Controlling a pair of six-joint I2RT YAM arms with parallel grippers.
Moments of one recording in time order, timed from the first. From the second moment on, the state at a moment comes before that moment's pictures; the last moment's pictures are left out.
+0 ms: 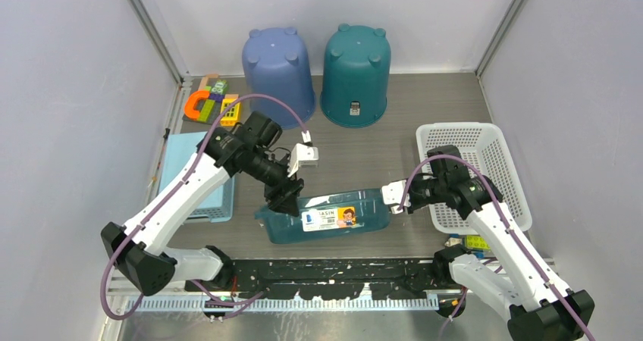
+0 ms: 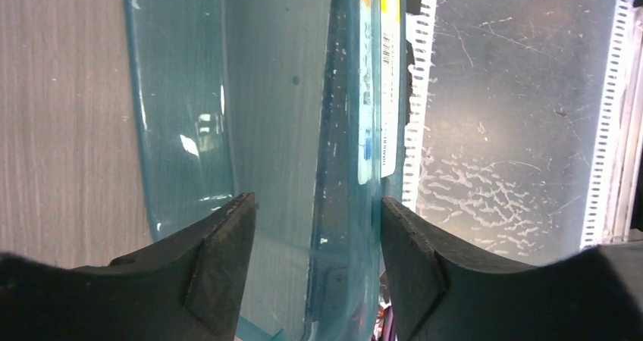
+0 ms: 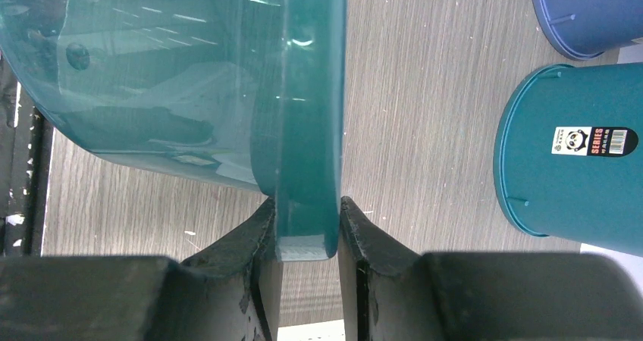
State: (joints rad) left arm -0.63 1.28 1.34 -1.23 0.76 0.56; right arm 0.34 0.85 0.79 -0.89 -0.66 -1.37
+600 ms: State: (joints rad) left arm -0.61 1.09 1.34 -1.00 0.56 0.43; right arm 0.34 0.85 0.79 -0.89 -0.70 -1.35
